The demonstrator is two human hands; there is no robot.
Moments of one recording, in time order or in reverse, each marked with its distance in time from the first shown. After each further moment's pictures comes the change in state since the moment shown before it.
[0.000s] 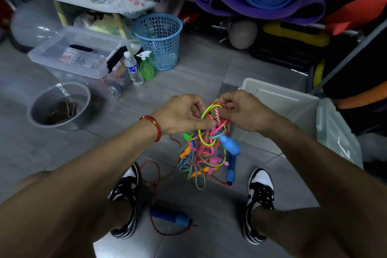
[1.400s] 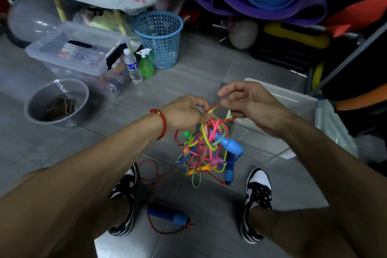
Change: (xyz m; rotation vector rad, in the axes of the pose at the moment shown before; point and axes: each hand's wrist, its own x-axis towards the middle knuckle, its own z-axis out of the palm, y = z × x) left_hand 0.010 -0.001 0.008 -0.374 -0.185 -0.173; right_hand -0.009 -0.002 -0.012 0.571 -0.022 -0.028
